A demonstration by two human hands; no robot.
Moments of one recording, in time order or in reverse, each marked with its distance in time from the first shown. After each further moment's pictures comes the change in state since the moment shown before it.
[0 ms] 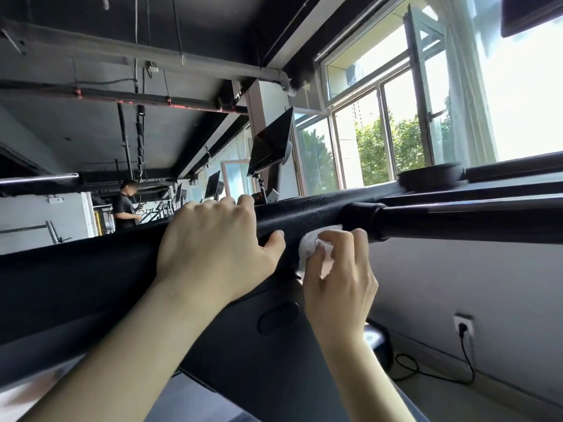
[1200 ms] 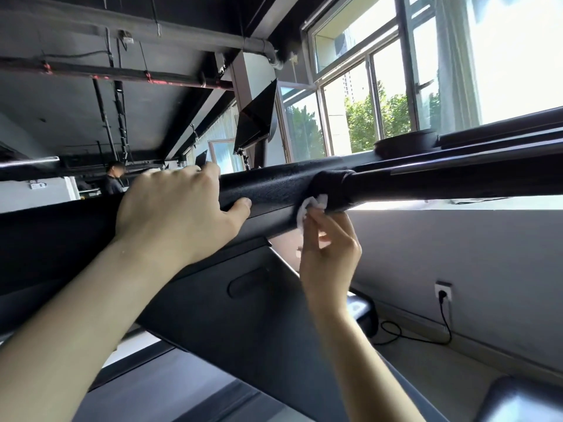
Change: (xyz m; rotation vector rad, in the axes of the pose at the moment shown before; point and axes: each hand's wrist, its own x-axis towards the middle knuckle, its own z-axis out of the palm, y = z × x) left_hand 0.001 0.001 -0.004 -0.034 -0.068 -0.061; right_hand -0.009 0.040 0.003 0.398 0.043 0.319
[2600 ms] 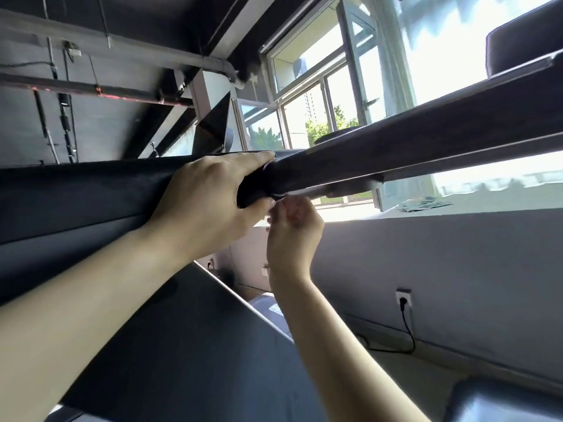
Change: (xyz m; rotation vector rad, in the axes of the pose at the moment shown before) left_hand 0.035 0.108 0.052 -0.703 0.298 0.405; right_hand 0.056 0.046 -0.011 0.252 0.059 0.359
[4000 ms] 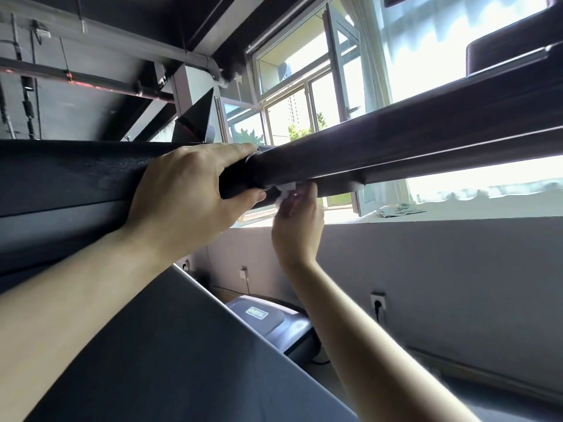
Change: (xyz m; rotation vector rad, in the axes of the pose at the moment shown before) left_hand -0.003 -0.003 0.017 -0.044 0.167 -0.023; right_hand 0.047 0.014 -0.028 -0.617 0.000 -0.384
